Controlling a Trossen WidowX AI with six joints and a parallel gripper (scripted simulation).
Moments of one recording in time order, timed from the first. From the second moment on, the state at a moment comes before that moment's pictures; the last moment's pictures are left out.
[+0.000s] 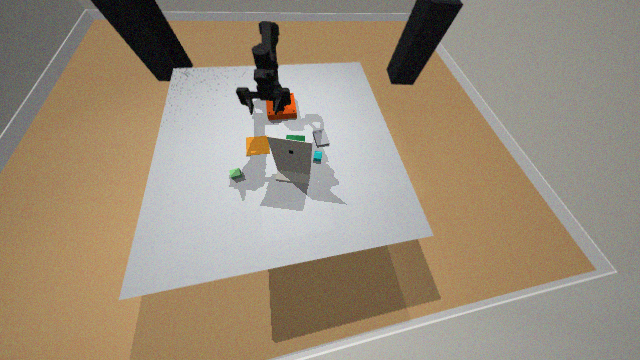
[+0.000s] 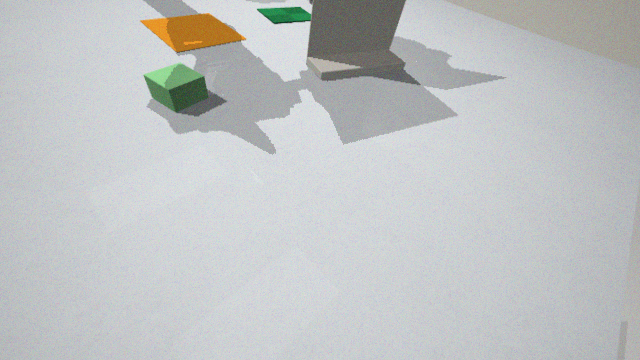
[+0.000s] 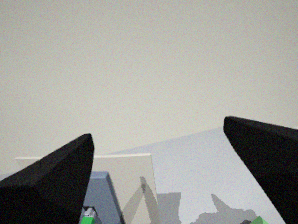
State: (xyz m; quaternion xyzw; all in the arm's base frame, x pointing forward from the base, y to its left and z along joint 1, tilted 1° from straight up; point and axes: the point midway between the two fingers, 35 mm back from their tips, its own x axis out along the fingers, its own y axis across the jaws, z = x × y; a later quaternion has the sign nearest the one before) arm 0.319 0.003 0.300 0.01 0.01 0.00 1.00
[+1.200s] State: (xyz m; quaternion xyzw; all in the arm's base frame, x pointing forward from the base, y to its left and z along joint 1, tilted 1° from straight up) arm 0.291 0.096 0.200 0.53 0.02 0.03 0.85
